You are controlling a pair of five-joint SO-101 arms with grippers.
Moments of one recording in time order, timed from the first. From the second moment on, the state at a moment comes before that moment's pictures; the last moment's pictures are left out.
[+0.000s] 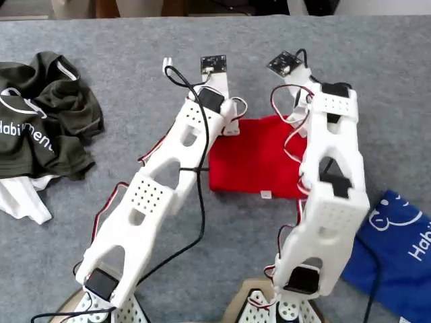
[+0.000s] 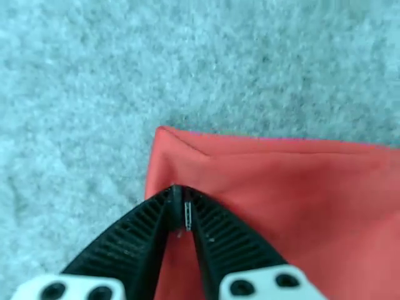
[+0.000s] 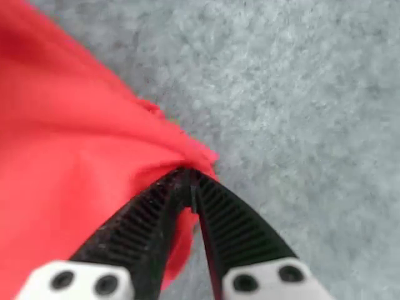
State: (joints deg) left arm 25.0 70.0 -75.3 82.1 21.3; right arm 9.3 34.7 -12.3 57.3 45.6
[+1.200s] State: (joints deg) left arm 23.2 70.9 -84.6 81.8 17.1; right arm 7.5 12.6 -14.3 80.2 39.4
